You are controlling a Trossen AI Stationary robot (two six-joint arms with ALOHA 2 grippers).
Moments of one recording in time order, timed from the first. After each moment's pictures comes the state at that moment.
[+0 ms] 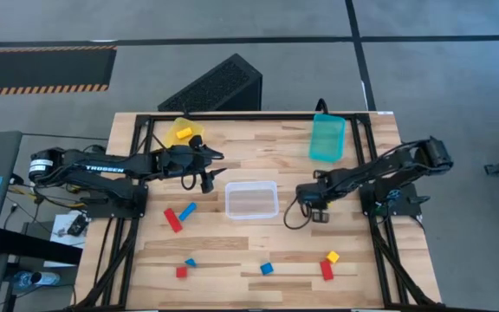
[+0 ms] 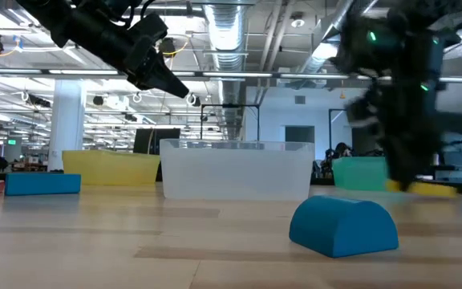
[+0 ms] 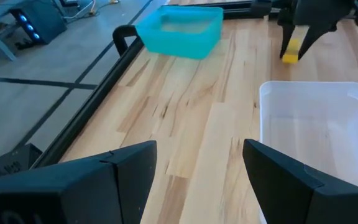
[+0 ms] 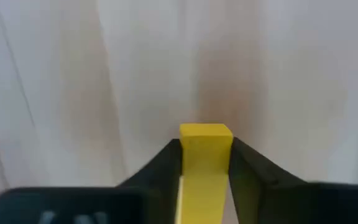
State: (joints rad) left arm 0.16 1.13 0.59 0.10 -0.20 0.09; right arm 0.10 1.46 0.73 -0.67 0.13 0.21
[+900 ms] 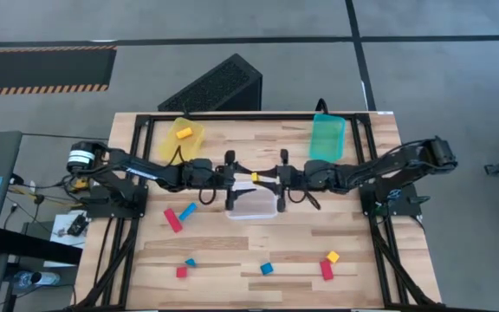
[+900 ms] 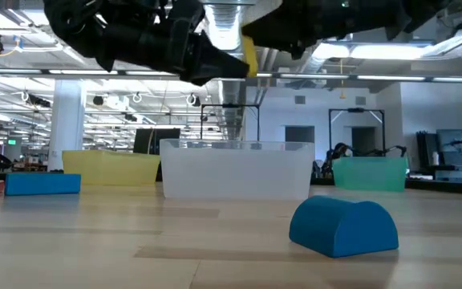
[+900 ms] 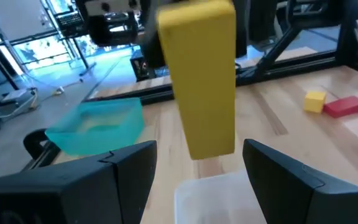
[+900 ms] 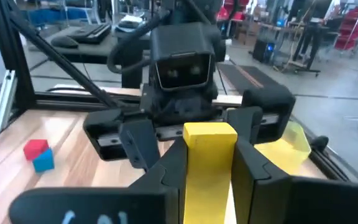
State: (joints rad) left arm 0.03 1.56 0.68 0.72 -0.01 0.22; right arm 0.08 1.43 0.74 0.61 0.18 -0.08
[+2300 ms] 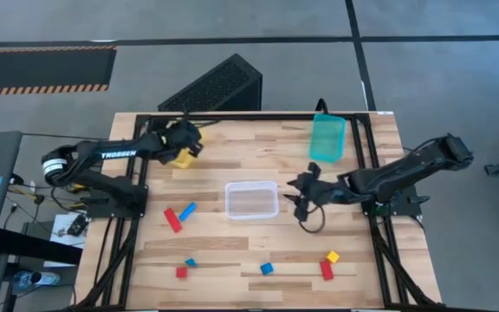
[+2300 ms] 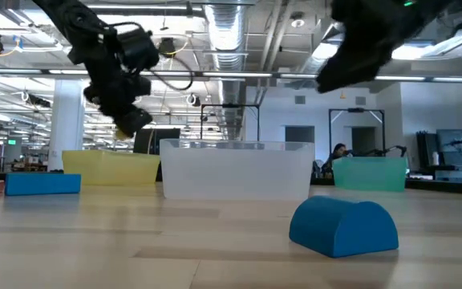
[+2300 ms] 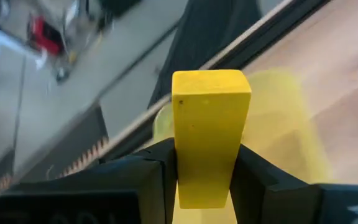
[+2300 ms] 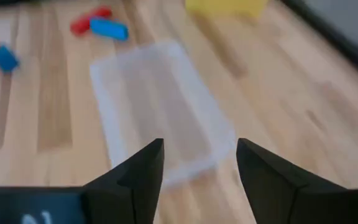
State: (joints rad) left arm 0.52 1.29 0.70 -0.39 -0.76 -0.17; right arm 0.28 1.19 0.74 -0.26 0.48 0.43
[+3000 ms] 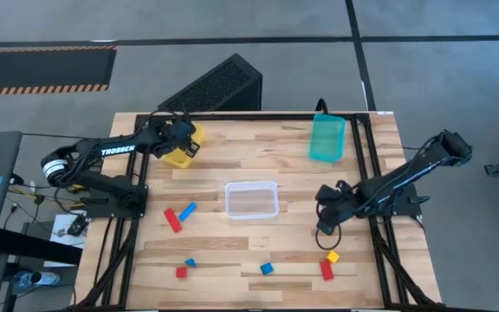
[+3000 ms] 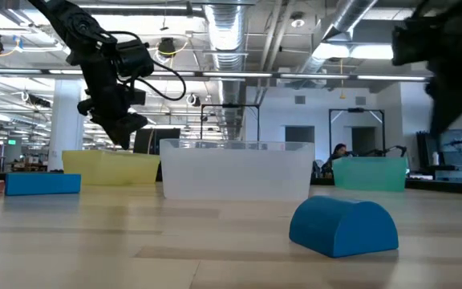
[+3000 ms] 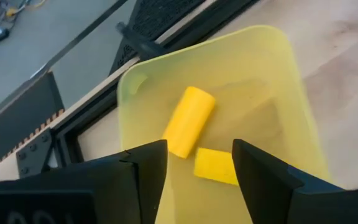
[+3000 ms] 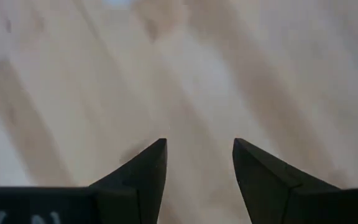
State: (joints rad) left arm 0.62 1.29 0.70 -0.45 -0.52 -0.19; right arm 0.47 1.17 0.74 -0.84 0.25 1.00
